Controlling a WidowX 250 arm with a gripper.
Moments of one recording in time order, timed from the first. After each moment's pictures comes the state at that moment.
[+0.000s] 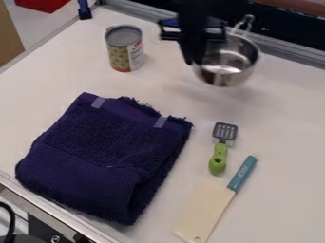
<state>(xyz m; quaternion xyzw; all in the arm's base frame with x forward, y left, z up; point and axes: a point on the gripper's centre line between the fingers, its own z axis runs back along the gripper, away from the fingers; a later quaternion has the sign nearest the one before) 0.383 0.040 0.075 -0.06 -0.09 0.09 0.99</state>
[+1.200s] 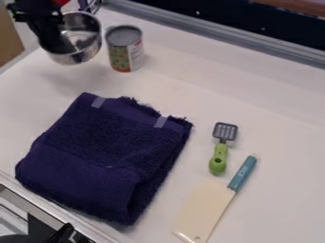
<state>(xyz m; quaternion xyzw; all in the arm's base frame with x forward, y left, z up) 0.324 0.254 0.062 -0.02 -0.13 0.09 0.99</state>
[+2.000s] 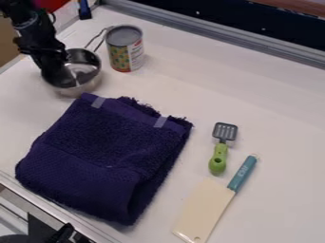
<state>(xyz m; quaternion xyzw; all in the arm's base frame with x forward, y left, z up) 0.315 0.259 0.012 0.01 -0.11 0.10 0.99</state>
